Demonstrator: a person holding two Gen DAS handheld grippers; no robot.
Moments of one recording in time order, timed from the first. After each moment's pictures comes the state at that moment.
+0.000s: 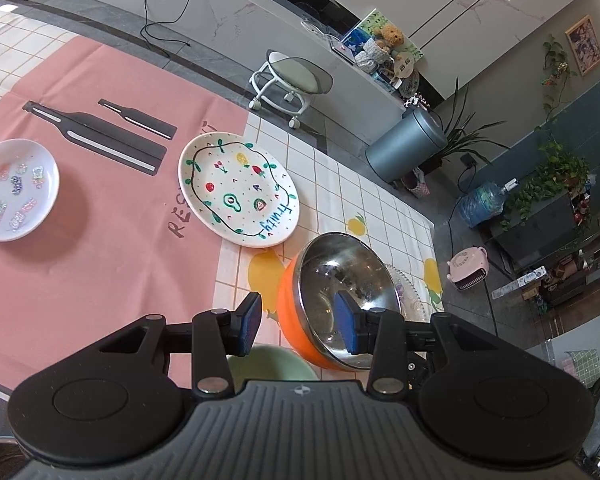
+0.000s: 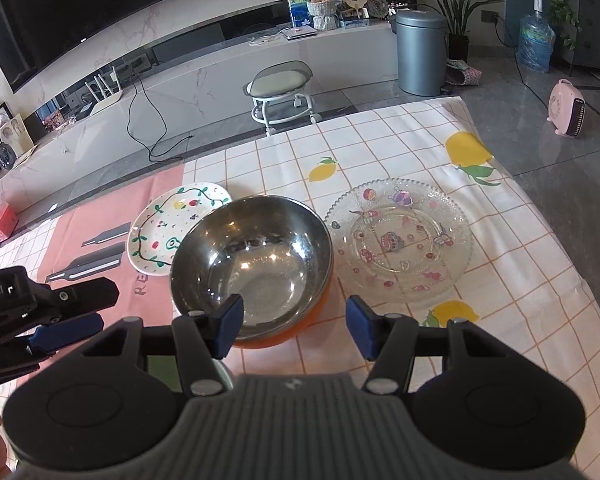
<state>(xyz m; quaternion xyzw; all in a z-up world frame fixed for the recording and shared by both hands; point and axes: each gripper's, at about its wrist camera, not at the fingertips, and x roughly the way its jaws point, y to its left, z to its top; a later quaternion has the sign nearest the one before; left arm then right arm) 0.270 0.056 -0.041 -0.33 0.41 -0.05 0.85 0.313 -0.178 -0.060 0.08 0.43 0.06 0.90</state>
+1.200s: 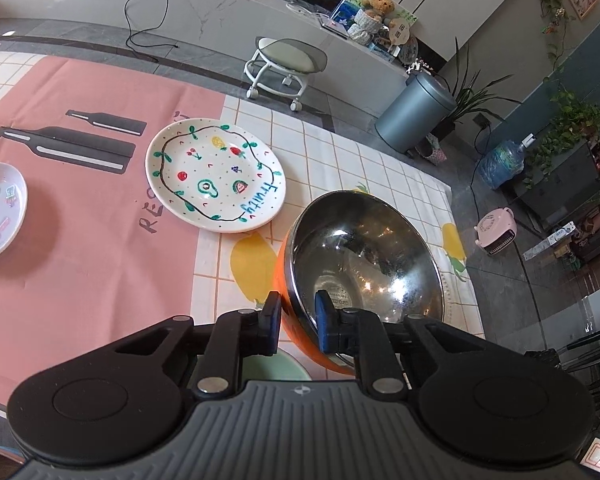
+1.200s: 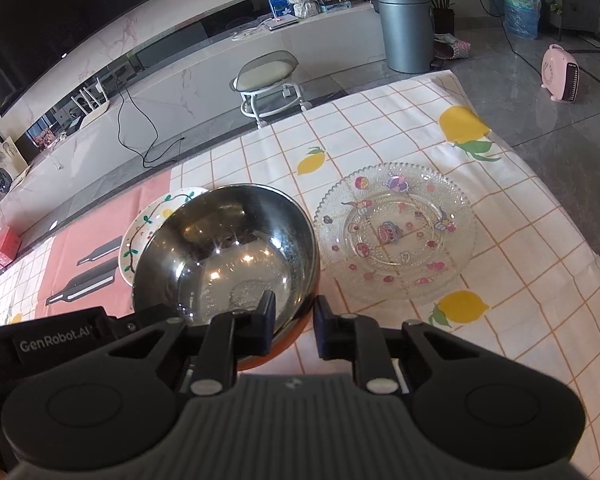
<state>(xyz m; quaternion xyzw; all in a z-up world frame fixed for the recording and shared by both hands) 0.281 0.011 -0.033 -0.25 0.44 -0.04 0.86 0.323 -0.192 -0.063 0.13 0.44 0.05 0.89</state>
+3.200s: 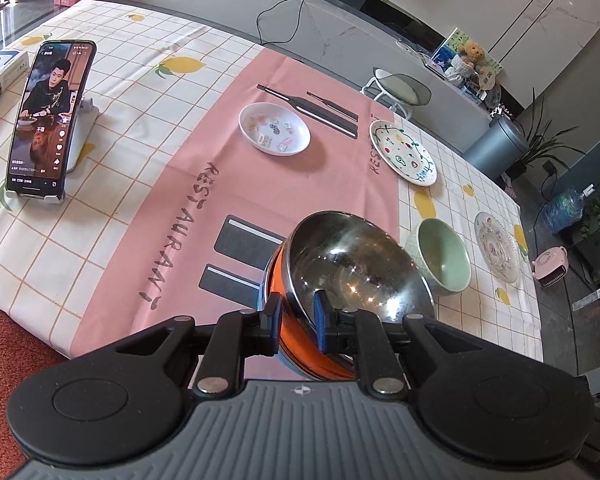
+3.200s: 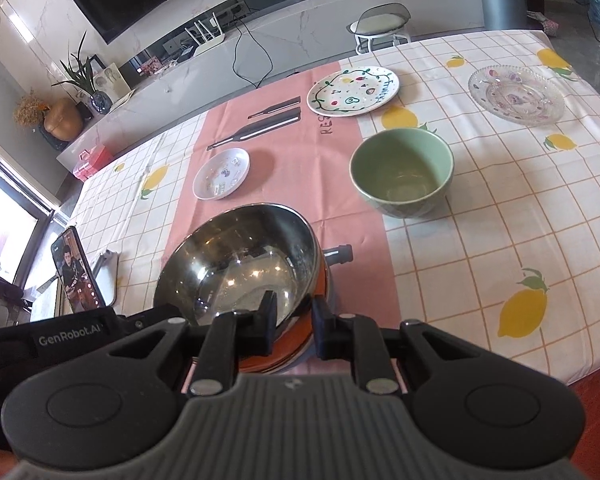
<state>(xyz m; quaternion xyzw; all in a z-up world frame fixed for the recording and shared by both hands) 0.061 0.127 -0.025 -0.28 0.43 0.10 0.85 0.124 -0.086 -0.047 0.12 0.48 0.20 0.85</state>
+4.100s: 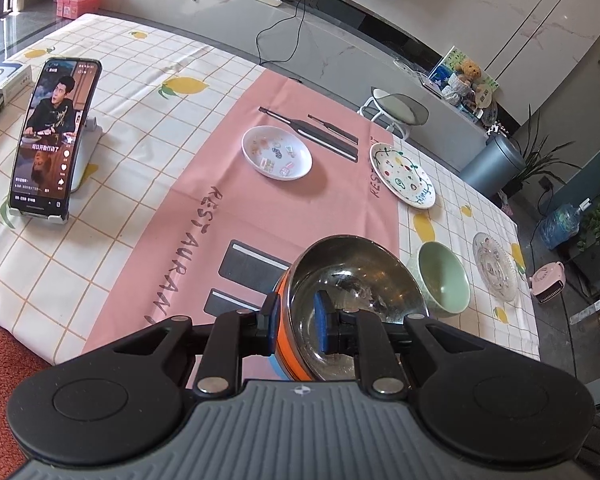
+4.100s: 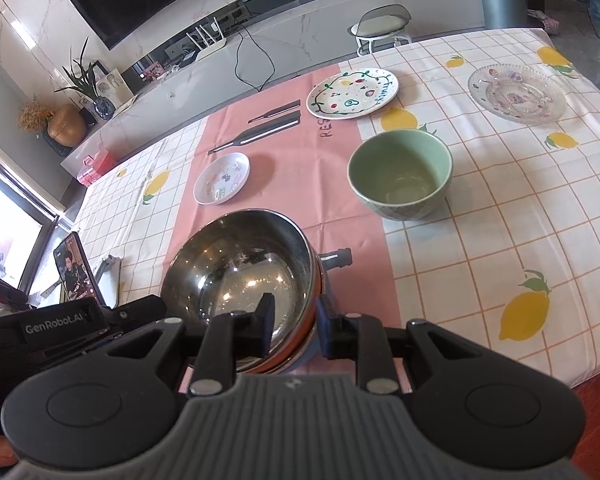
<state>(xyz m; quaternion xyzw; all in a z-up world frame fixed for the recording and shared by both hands) 0.060 0.134 -0.015 -0.28 0.40 0.10 0.87 0.126 -0.093 -0.047 0.13 0.47 0.20 0.85</state>
